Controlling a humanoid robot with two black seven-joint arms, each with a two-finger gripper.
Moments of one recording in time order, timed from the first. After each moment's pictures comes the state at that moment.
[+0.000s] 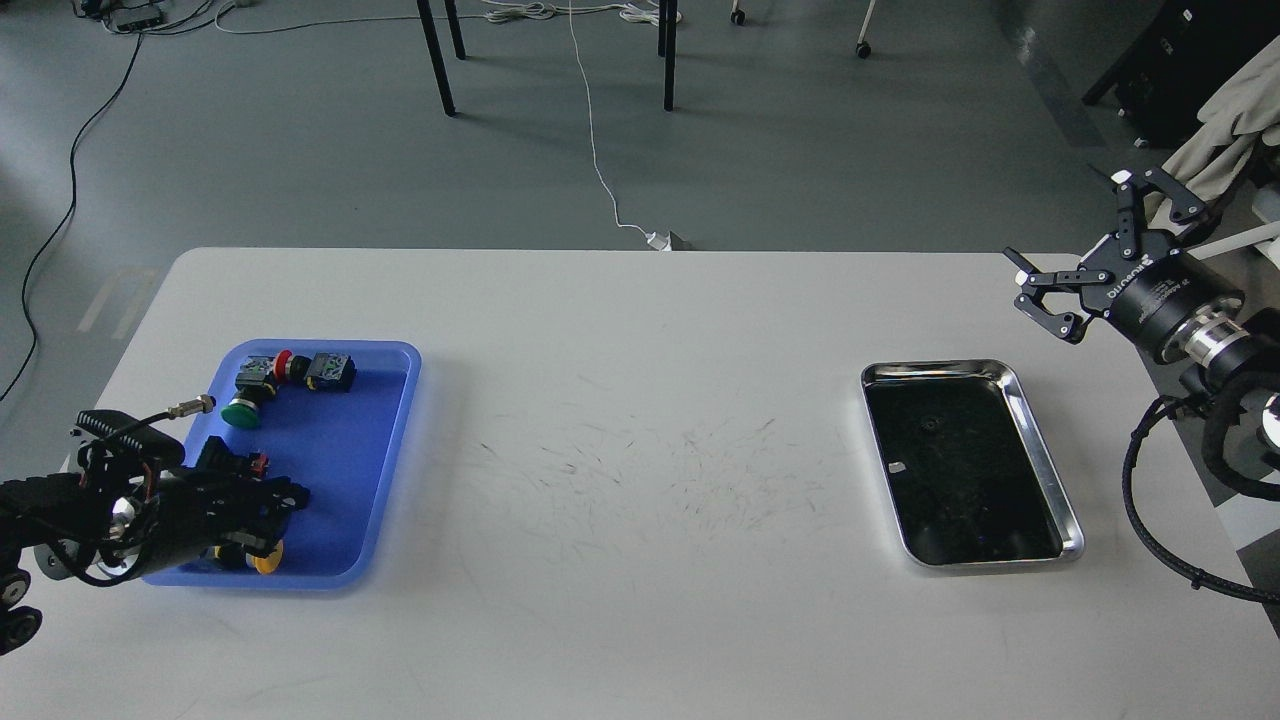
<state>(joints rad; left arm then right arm) -0.57 0.95 -0.17 -1.21 1.79 -0.03 -0.27 0.77 -0.79 0.31 0.96 0.49 0.49 0.19</state>
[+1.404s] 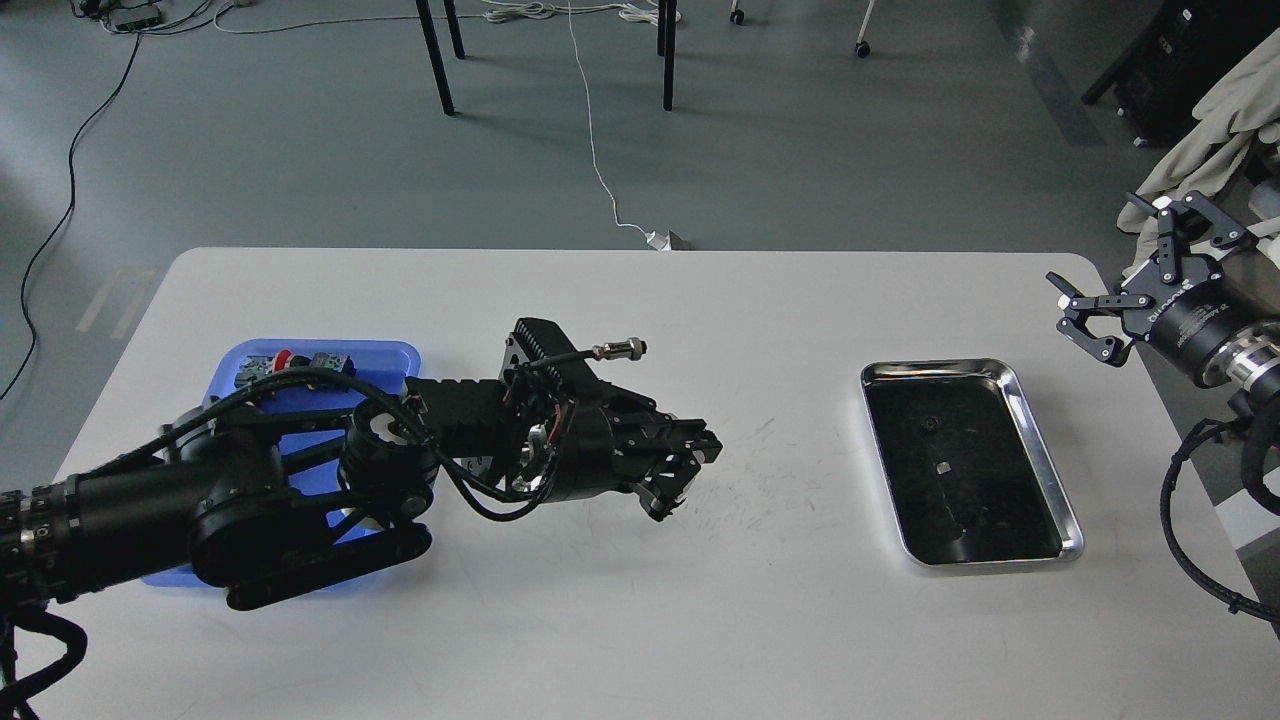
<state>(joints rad) -0.88 0.29 -0.20 -1.42 1.92 -0.22 -0.07 0.70 -0.82 0.33 0.91 0.44 0.49 0.19</state>
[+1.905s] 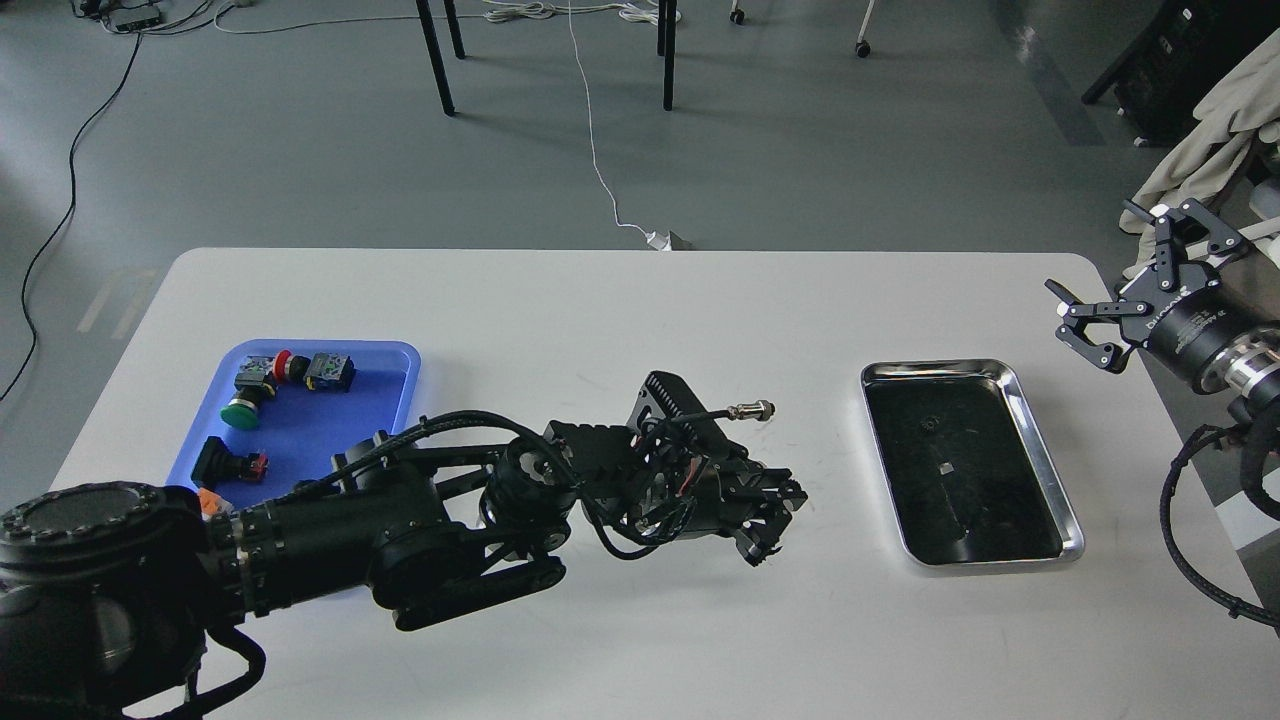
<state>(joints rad) -0.85 0.01 -0.17 -1.13 1.99 -0.22 -0.09 0.70 -0.82 0.32 0.91 0.44 0.49 0.19</state>
